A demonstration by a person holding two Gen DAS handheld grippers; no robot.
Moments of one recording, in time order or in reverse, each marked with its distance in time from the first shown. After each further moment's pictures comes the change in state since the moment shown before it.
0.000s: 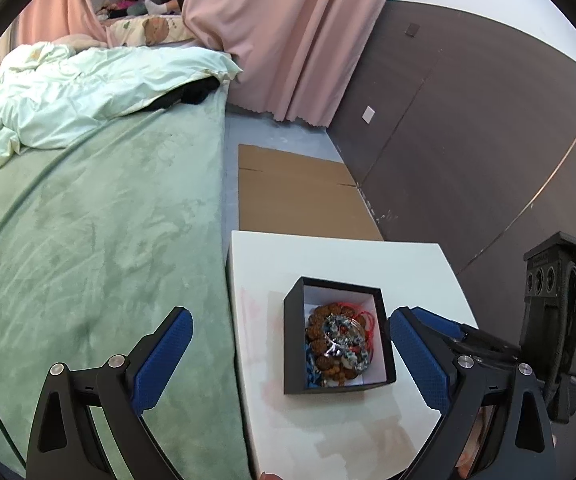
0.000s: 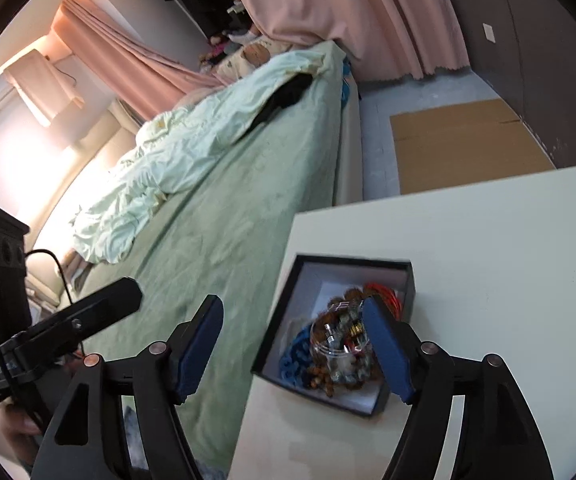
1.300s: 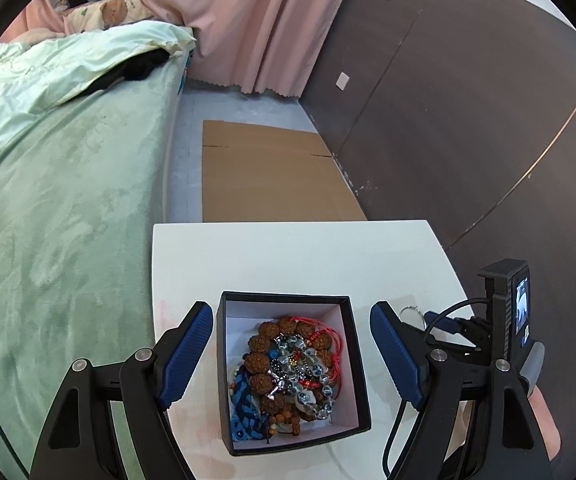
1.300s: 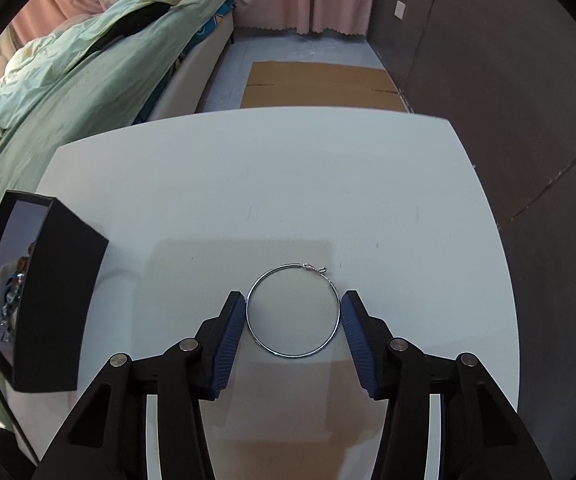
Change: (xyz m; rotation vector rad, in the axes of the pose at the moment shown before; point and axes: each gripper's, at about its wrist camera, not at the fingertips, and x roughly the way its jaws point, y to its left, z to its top) left arm 0.084 -0.048 0.013 0.053 0.099 -0.072; right arm 0.016 -0.137 0.000 -0.057 0.204 -0.529
